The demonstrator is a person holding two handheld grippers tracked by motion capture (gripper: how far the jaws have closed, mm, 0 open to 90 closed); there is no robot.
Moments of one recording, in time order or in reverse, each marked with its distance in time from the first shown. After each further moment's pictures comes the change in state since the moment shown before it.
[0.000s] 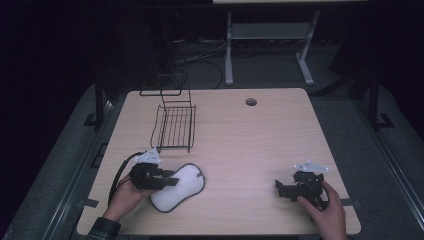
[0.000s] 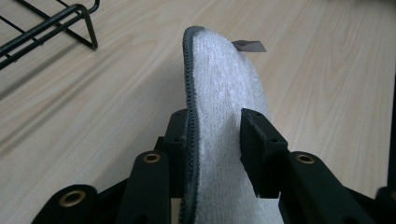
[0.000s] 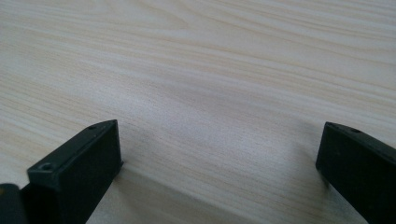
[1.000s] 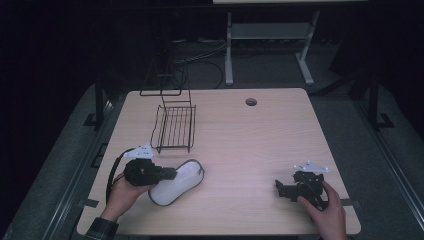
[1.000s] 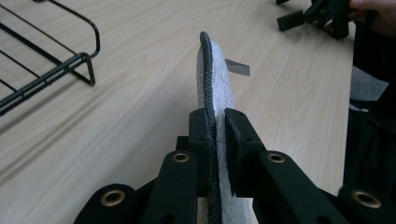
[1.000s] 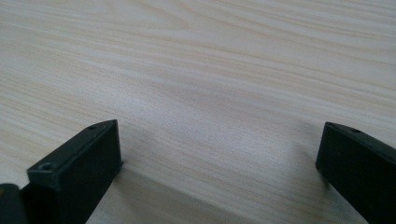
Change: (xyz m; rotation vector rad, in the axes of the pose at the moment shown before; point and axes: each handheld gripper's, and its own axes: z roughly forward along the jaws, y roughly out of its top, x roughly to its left) left arm -0.004 0.012 -0.021 -0.111 -0.049 -0.021; right arm 0.000 0.000 0.000 0.000 0.000 0.000
